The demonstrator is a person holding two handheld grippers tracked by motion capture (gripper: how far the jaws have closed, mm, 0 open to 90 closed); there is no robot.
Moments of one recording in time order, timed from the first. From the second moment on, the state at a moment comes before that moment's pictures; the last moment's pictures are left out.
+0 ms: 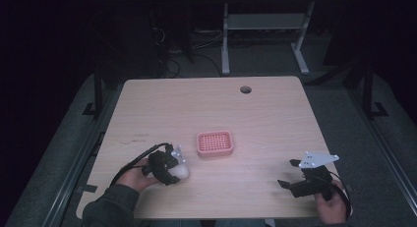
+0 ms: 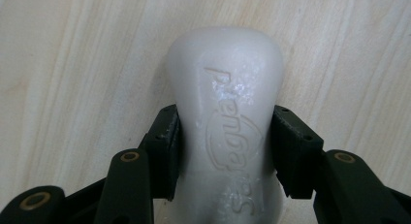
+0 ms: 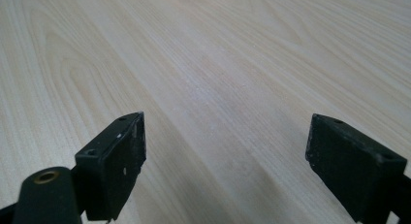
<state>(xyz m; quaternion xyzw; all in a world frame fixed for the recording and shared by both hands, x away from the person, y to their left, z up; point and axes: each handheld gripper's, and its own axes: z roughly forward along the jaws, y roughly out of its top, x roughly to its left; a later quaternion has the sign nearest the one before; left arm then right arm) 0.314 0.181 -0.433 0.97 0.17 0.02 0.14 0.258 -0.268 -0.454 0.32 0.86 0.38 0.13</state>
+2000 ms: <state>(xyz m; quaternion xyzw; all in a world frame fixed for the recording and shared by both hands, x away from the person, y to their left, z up) 0.360 0.142 -0.401 0.98 0.13 0.01 0.16 0.259 -0.273 -0.453 0.33 0.85 0.40 0.13</state>
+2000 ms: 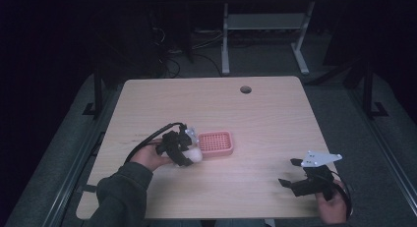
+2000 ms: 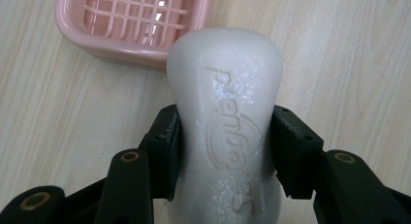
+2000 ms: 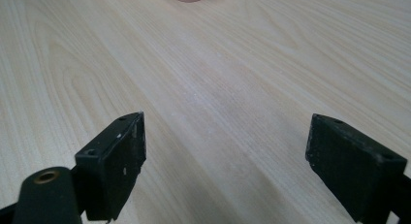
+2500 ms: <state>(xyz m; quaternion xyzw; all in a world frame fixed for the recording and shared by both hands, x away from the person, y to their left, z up) 0.370 0.131 -0.395 0.98 0.12 0.01 0.15 0.259 -0.275 -0.454 0.33 0.85 0.40 0.13</state>
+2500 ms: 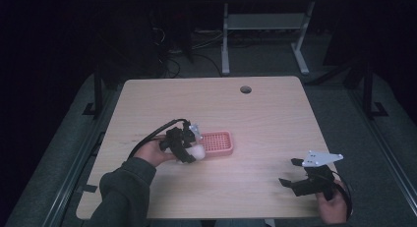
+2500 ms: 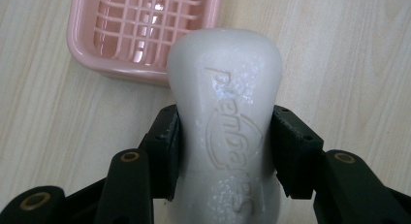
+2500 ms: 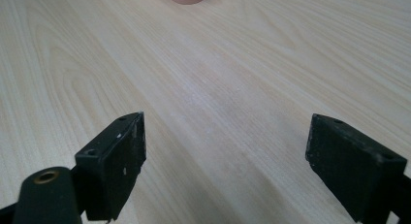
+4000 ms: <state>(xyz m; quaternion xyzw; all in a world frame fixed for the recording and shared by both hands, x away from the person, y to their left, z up) 0.400 0.107 -0.390 0.98 0.12 0.00 0.16 0.260 -0.278 -0.454 0.33 0.84 0.41 0.12</state>
